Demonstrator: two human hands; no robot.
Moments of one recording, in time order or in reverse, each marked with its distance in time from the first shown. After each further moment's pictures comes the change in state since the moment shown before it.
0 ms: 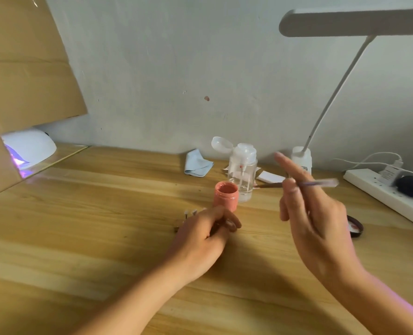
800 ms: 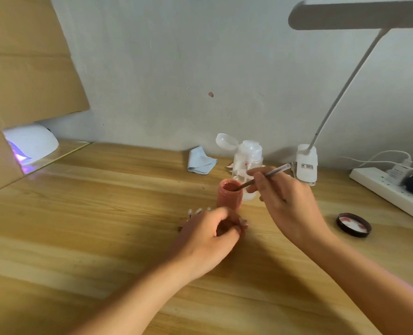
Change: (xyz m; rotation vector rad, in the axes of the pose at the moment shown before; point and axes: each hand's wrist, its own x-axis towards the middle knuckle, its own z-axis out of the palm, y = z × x) left_hand -0.001 0.006 -0.001 0.043 -0.036 -0.053; right_hand 0.031 0.014 0.036 -0.003 -0.190 0.228
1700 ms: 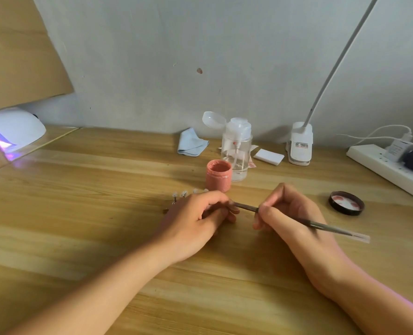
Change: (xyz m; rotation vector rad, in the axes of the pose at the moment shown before) left_hand 0.004 -0.005 0.004 -0.012 -0.082 0.021; right_hand -0.061 0.003 -0.022 0.647 -0.170 0.279
